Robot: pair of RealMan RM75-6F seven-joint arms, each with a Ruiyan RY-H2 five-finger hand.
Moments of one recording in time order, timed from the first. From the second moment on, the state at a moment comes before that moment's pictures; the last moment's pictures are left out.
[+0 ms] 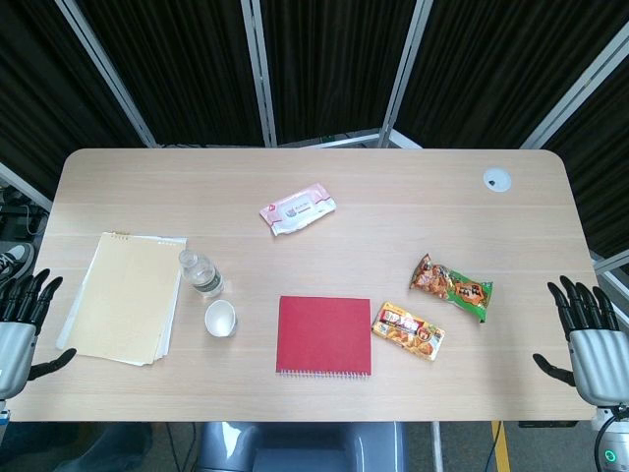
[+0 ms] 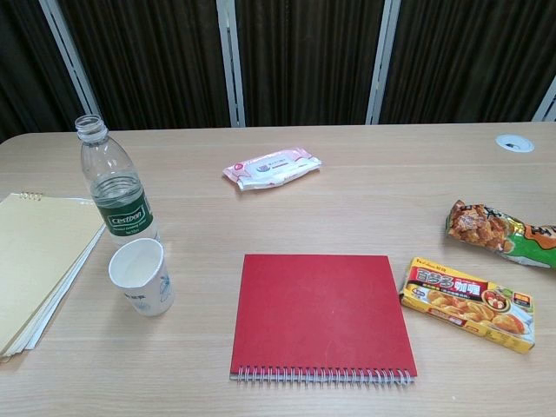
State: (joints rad) left arm -0.06 -1.08 -0.01 -1.72 1.57 1.54 0.19; right arm 0.04 -1.09 0.06 -1.65 -1.55 1.55 -0.13
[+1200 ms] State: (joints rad) left arm -0.42 -1.53 -0.11 -1.07 1.50 1.09 -0.64; right arm 0.11 -1.11 0.10 -1.62 -1.39 1.38 -0.12
